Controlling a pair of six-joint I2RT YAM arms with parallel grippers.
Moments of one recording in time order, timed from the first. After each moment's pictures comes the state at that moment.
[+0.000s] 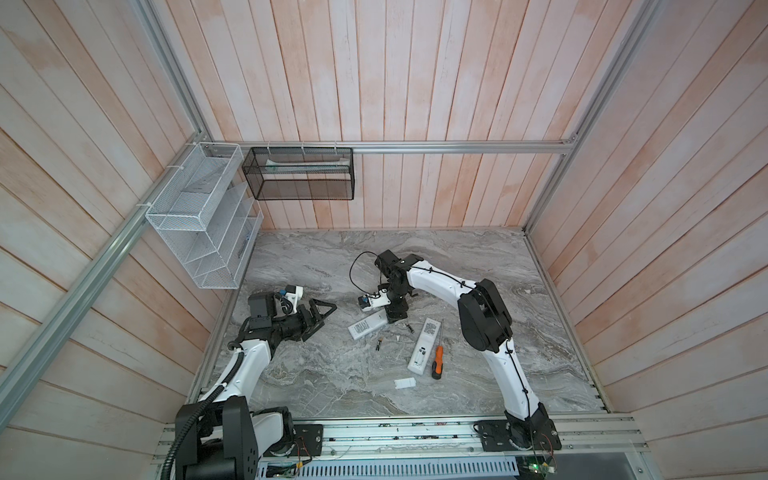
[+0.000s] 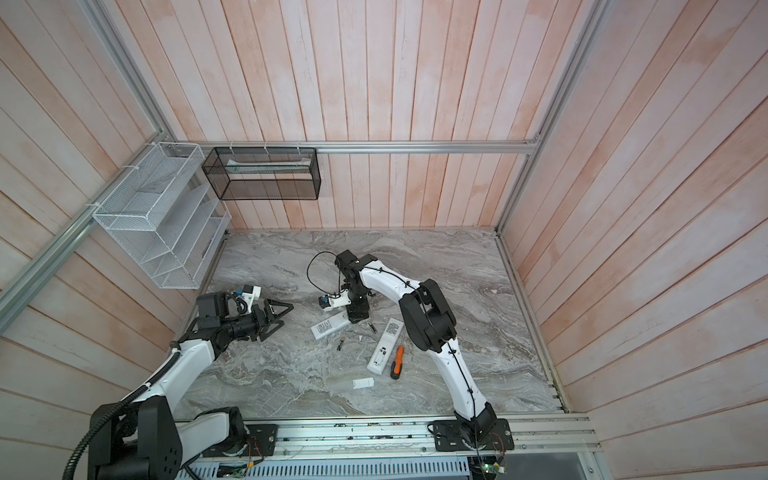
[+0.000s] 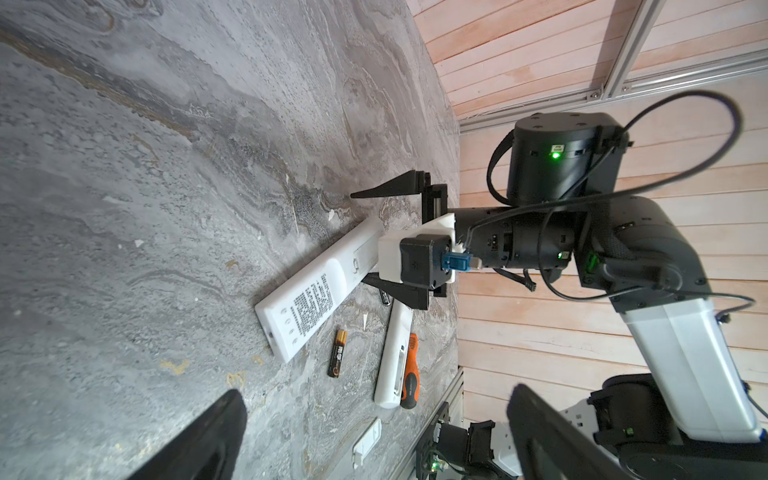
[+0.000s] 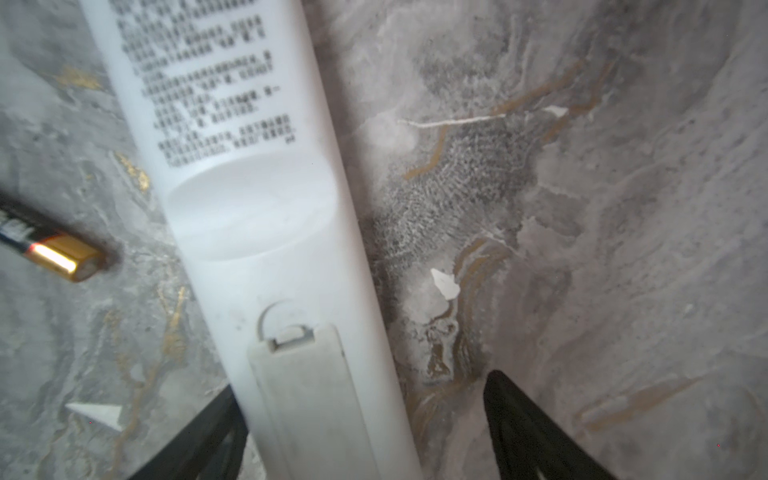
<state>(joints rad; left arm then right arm) 0.14 1.17 0.56 -0.20 0.96 -0.58 0.73 2.34 1.94 -1.00 -0.20 -1.12</state>
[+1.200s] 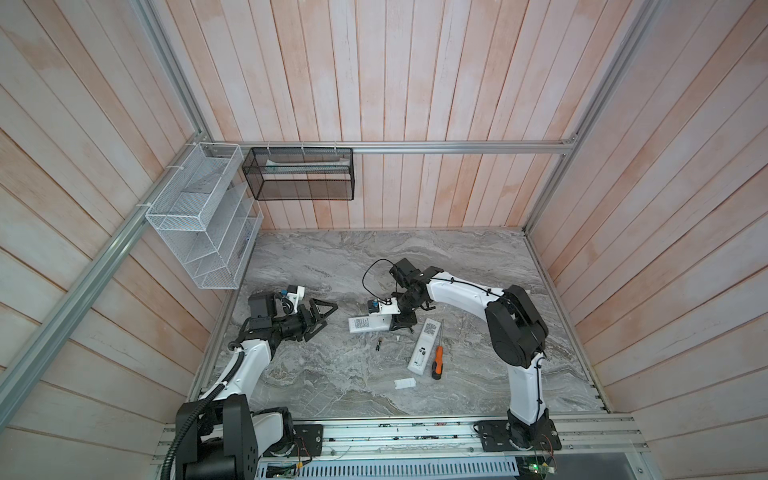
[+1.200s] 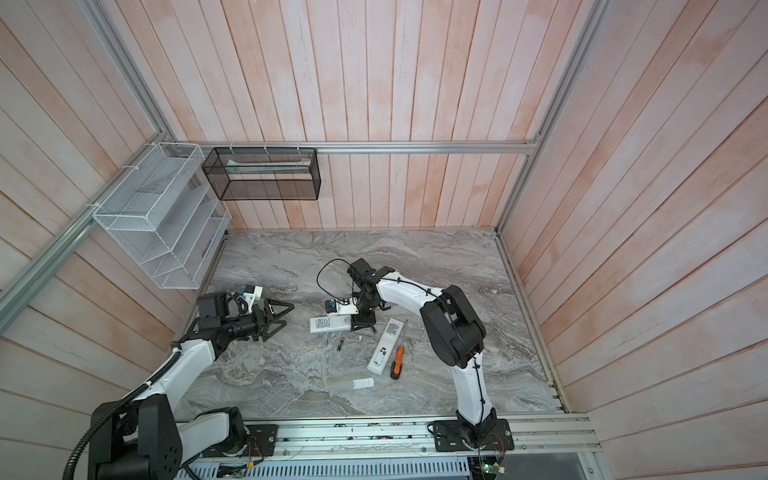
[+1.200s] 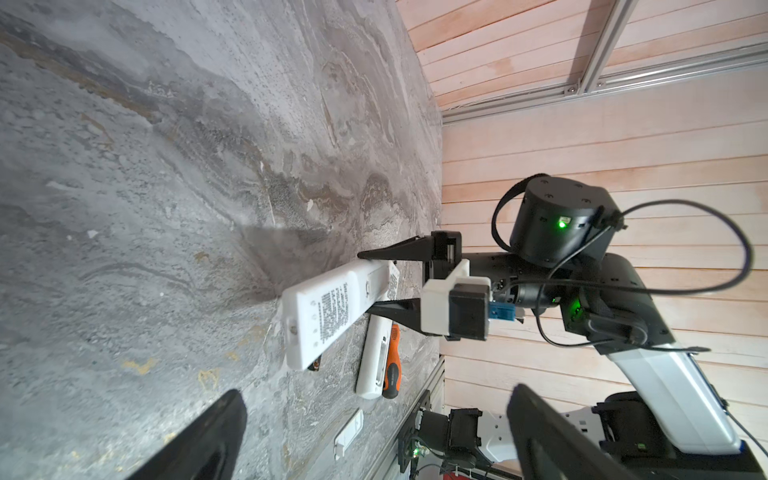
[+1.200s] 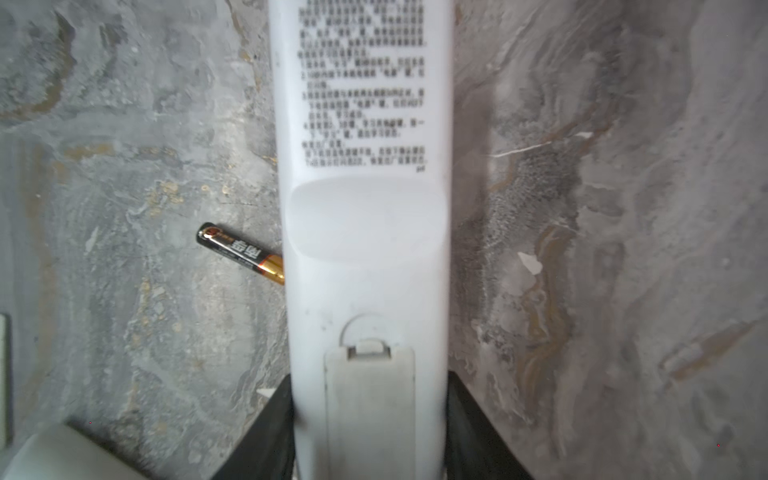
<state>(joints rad) 0.13 1.18 0.56 -0.14 1.03 -0.63 0.71 2.00 1.48 -0.73 -0.39 -0.96</state>
